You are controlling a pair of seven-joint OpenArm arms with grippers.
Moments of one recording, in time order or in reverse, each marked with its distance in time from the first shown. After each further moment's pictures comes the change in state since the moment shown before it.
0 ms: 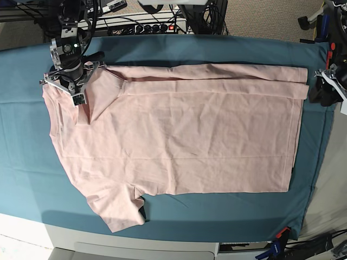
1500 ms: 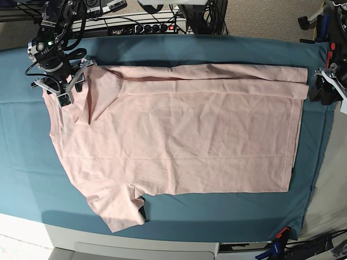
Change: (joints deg) left arm 0.3 0.0 0.0 0.0 0.8 0.0 0.0; right arm 0.7 0.5 12.3 3.3 17.7 16.3 -3.2
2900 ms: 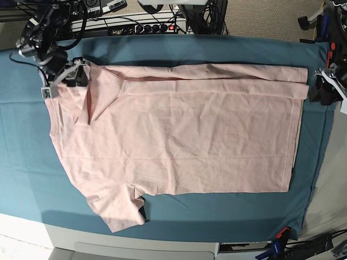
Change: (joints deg) left arm 0.0 0.0 0.0 0.0 -0.2 0.0 0.0; right arm 3.6 -3.1 13.7 -10.2 26.8 6.2 -8.7
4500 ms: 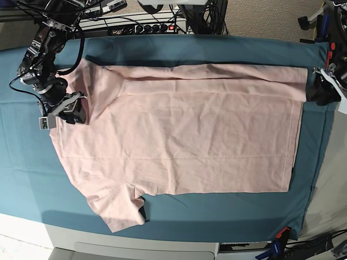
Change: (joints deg) left arm 0.0 0.0 0.0 0.0 -2.1 -0.6 0.2; right arm 11.7 4.0 -5.4 -13.4 -0.8 -1.6 14.7
